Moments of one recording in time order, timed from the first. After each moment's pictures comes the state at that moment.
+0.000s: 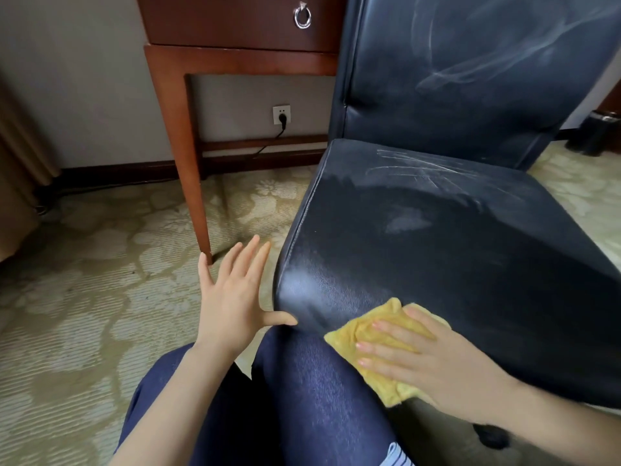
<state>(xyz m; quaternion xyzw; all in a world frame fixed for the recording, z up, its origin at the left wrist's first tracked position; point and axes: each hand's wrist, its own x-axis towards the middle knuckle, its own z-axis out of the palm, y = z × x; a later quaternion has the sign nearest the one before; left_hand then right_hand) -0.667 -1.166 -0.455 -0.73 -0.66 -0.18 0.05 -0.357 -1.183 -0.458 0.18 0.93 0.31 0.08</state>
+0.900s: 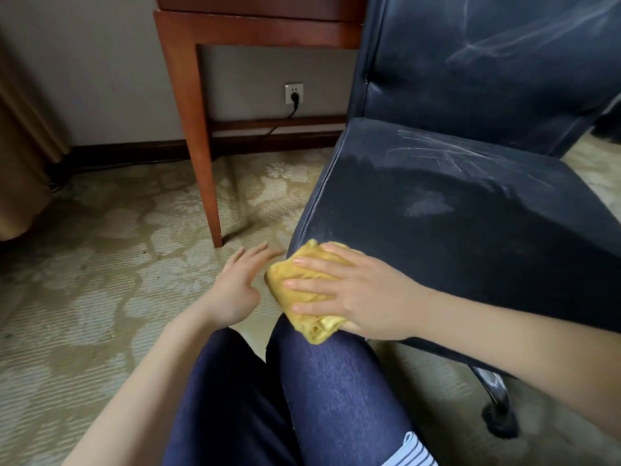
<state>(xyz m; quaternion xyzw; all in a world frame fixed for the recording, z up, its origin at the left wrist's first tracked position) -0.697 -1.155 -0.461 -0.70 -0.60 -0.25 -0.29 -0.467 -1.129 -0.424 0.13 0.97 0.22 0.03</state>
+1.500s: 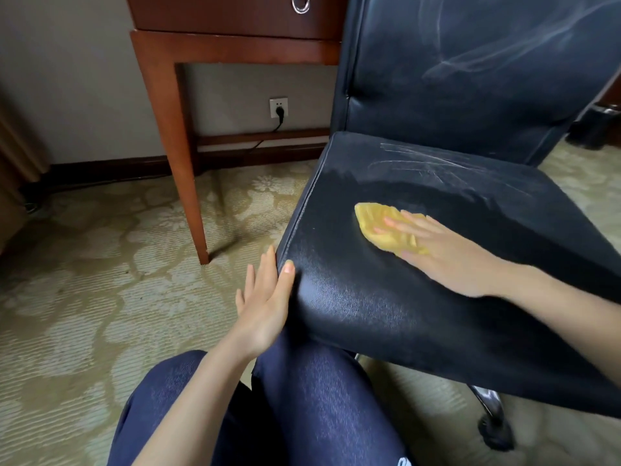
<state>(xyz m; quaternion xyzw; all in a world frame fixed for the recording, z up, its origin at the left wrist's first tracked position) -0.633 -1.151 -0.466 -0.56 -0.66 -0.33 -0.38 -0.359 -1.069 -0.403 0.47 0.88 -0.09 -0.02</state>
